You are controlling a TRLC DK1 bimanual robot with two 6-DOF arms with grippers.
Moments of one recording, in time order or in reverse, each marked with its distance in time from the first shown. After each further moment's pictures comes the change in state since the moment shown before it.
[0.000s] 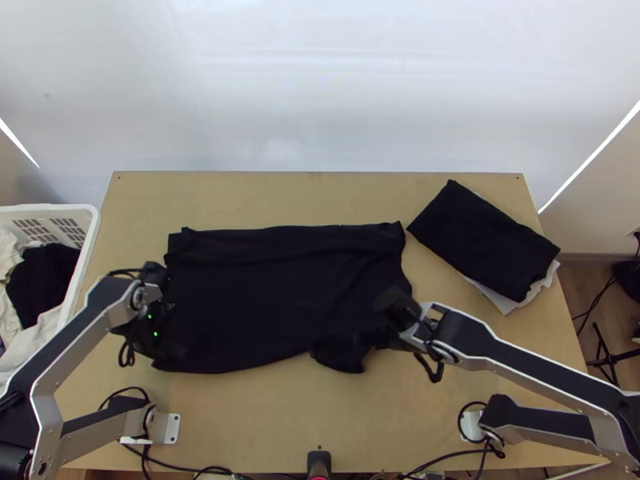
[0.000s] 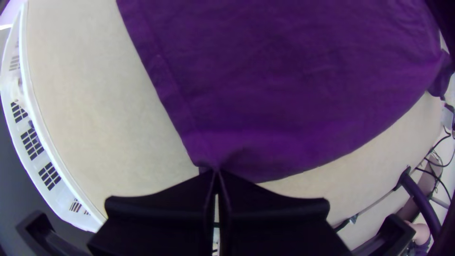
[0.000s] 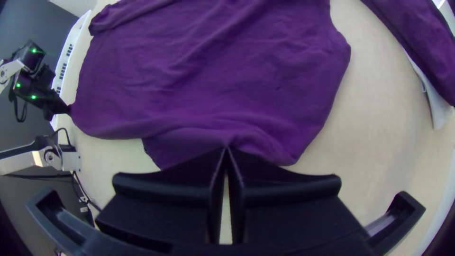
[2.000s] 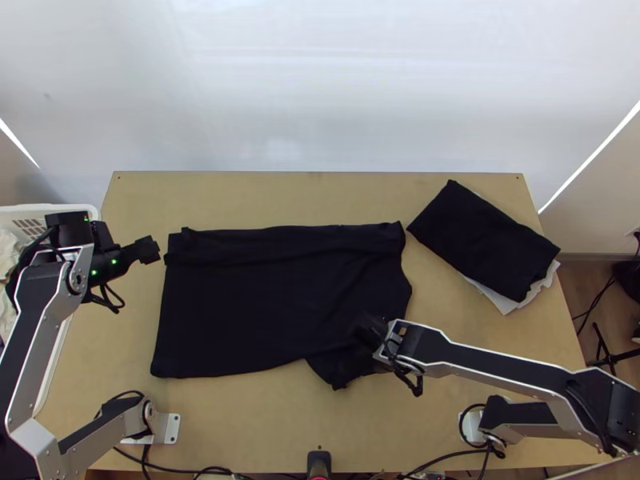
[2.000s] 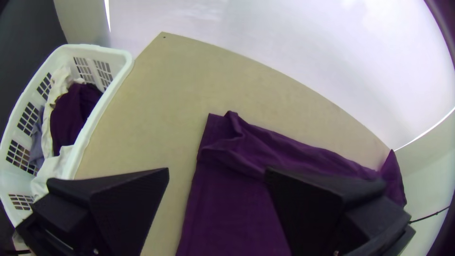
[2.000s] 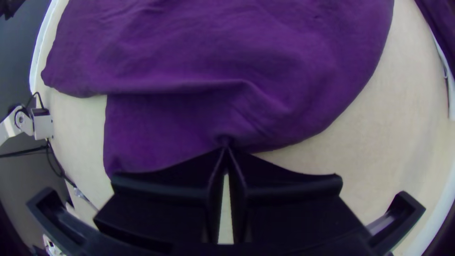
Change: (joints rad) left arm 0.264 -0.118 0.268 0.484 0.197 -0.426; right arm 0.140 0.183 -0.040 0.037 -0.052 0.053
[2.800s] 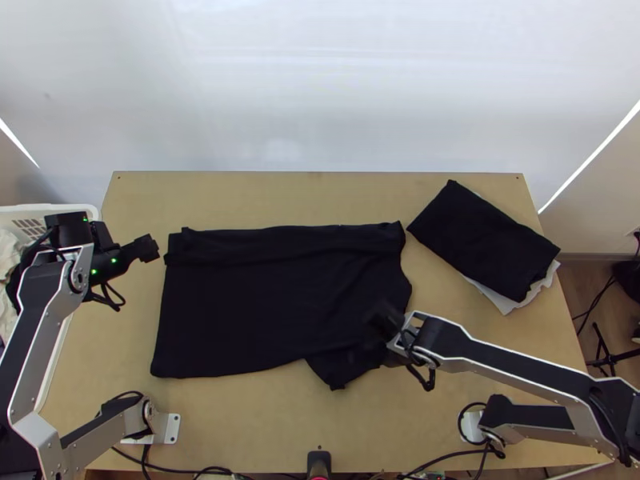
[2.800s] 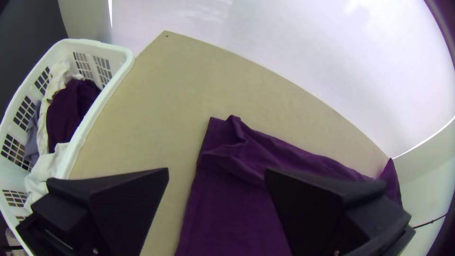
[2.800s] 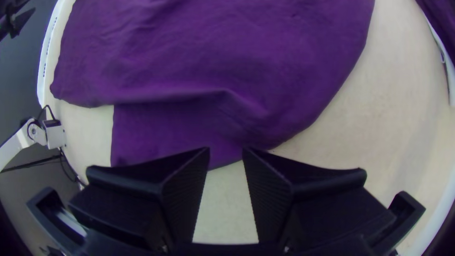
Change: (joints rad) left arm 0.026 0.024 -0.028 0.064 0.025 -0.021; right arm -0.077 -0.076 -0.009 -0.047 -0.063 0.002
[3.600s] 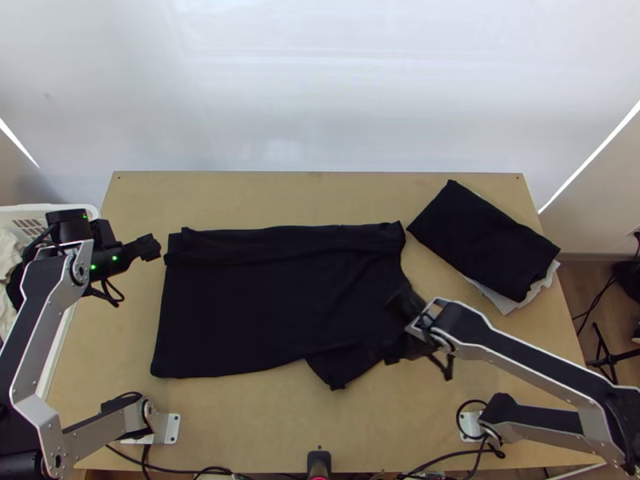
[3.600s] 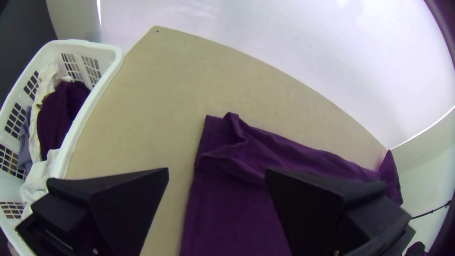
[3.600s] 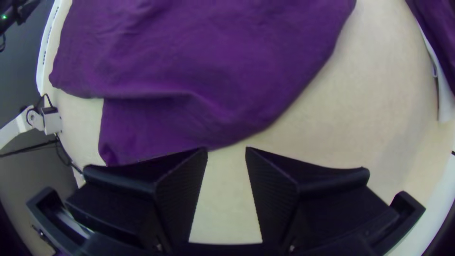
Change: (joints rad) left arm 0.040 0.064 0.000 0.037 0.074 0.071; right arm -0.163 -0.055 0.005 -0.131 -0.065 -0.227
